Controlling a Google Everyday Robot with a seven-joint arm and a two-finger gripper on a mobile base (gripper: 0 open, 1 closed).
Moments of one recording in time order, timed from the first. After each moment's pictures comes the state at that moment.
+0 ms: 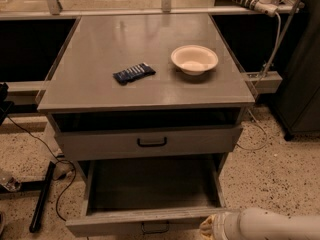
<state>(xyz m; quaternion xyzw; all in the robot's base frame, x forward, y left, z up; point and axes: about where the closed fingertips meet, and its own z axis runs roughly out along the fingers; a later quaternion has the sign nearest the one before) 0.367 -0.167 0.415 -0.62 0.74 0.08 0.23</state>
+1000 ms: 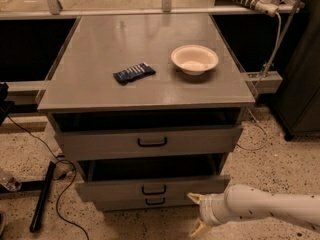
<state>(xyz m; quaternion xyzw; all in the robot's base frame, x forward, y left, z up) 0.418 -0.131 0.408 -0.67 0.69 0.11 0.25</state>
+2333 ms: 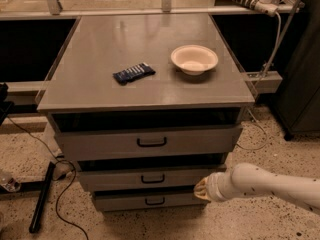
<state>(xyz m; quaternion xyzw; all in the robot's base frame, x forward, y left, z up) 0.503 -0.162 0.427 -0.68 0.68 0.07 0.27</state>
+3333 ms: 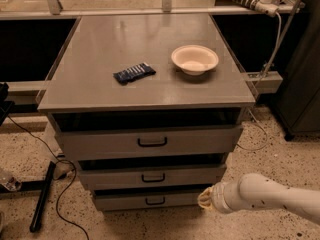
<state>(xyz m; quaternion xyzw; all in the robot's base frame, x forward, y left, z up) 0.459 -0.173 0.435 -0.67 0.69 0.07 0.27</state>
